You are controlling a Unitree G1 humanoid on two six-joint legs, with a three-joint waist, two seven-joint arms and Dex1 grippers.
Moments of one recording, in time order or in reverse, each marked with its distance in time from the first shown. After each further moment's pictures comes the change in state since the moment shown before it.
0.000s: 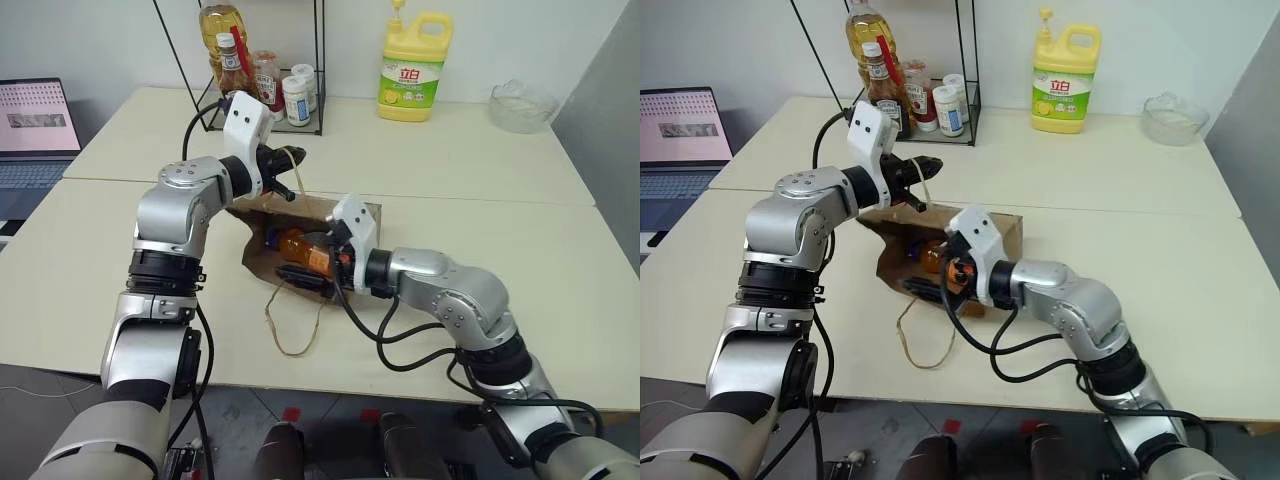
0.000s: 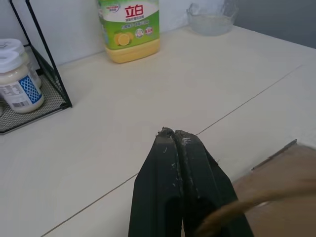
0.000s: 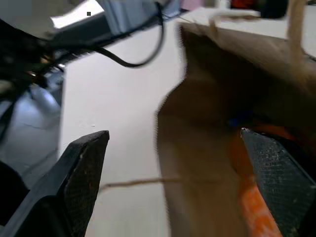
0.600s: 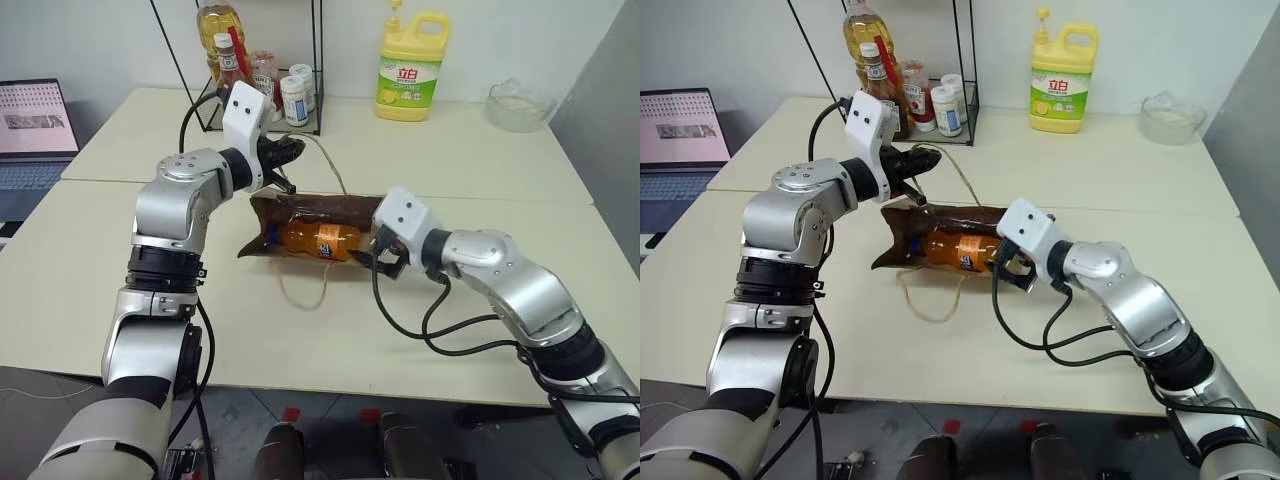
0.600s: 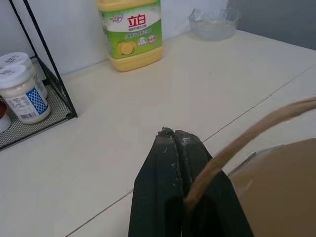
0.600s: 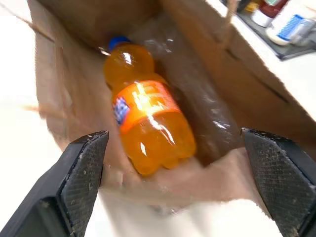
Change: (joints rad) left arm -0.023 -0.008 -0.001 -0.024 0.011 0.020 0.017; right arm -0.044 -0.242 0.072 -0.062 -0.291 -0.085 0.117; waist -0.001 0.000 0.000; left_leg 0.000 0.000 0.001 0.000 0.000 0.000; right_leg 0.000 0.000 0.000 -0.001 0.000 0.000
